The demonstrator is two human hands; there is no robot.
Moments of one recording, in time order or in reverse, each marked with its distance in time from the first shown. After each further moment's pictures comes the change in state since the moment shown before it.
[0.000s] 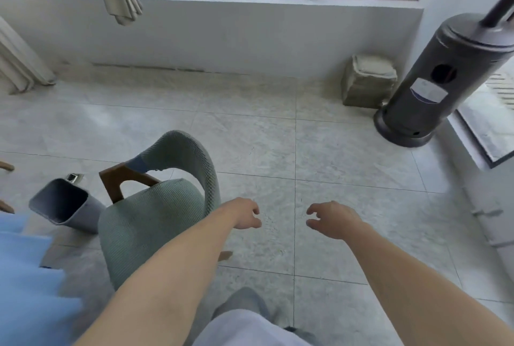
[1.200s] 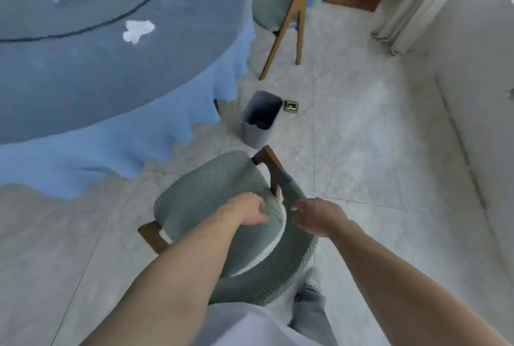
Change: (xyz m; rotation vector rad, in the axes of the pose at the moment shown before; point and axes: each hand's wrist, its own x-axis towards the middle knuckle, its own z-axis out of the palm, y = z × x) left_hand 0.062 -0.288 -0.104 -1.188 0.436 -0.943; right_hand 0.381 -0.469 -0.161 -1.024 -0.238 -1.320
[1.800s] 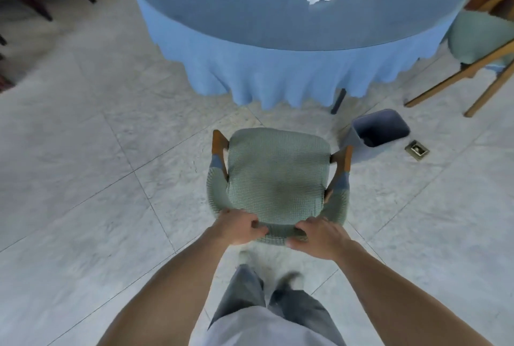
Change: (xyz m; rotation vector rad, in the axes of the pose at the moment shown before) left_hand -0.072 0.062 0.189 -0.440 0.274 -0.552; right_hand 0.008 0.041 0.055 -0.460 -0.245 -0.695
